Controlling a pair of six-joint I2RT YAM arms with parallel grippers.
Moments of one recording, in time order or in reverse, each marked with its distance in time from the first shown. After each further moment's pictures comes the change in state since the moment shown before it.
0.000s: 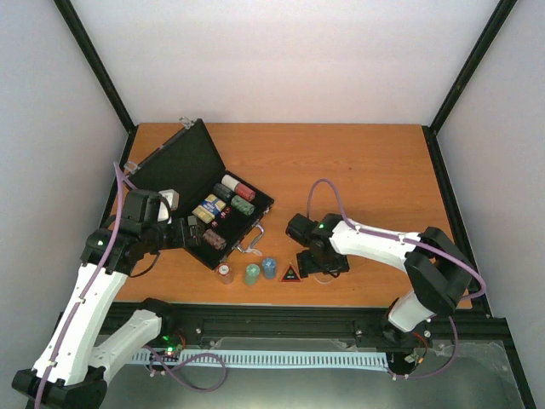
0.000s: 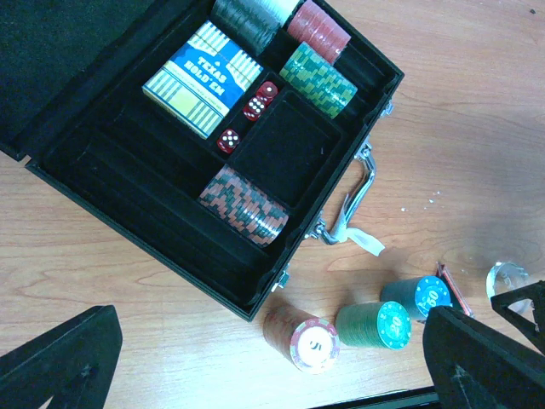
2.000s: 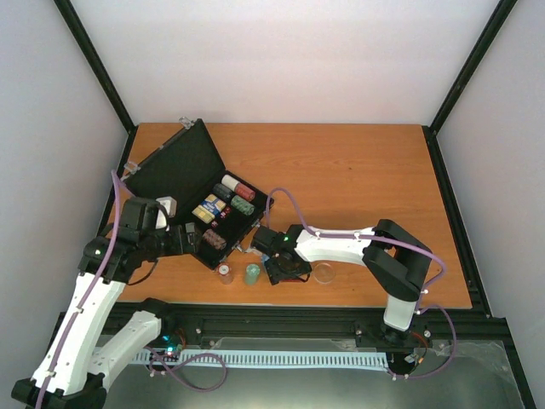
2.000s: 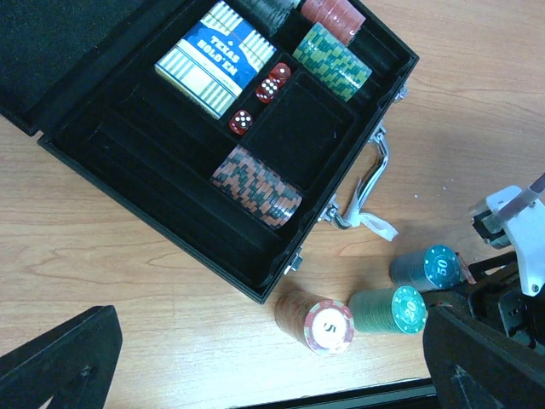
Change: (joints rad) left arm 0.000 -0.053 -0.041 -0.027 -0.013 -0.001; right arm 0.190 0.241 0.158 0.199 -0.006 -0.045
